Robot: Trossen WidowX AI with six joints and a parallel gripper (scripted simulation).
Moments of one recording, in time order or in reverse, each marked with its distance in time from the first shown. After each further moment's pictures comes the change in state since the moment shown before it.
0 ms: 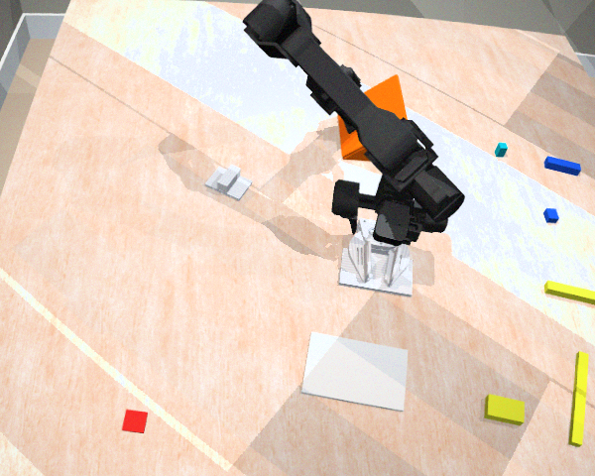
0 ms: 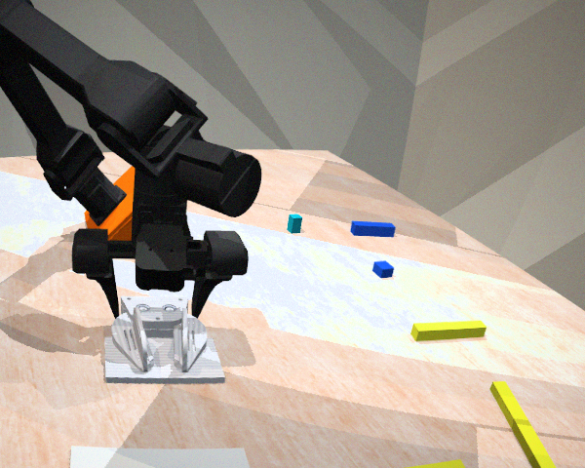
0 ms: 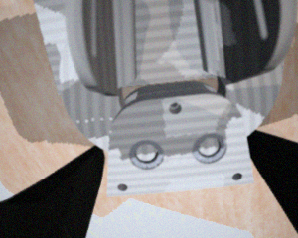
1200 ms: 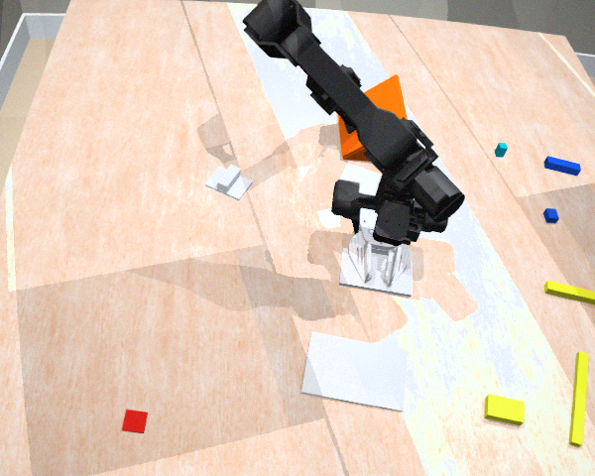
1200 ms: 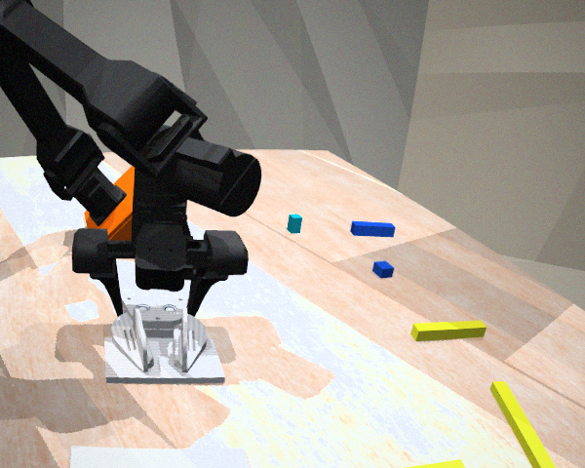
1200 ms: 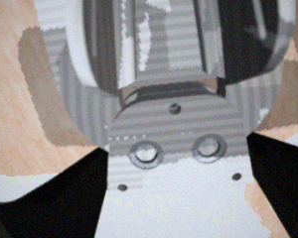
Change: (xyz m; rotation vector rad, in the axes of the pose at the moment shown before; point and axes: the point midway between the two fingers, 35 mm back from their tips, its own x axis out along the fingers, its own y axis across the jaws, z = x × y) arm 0.000 0.000 0.000 0.000 0.000 0.000
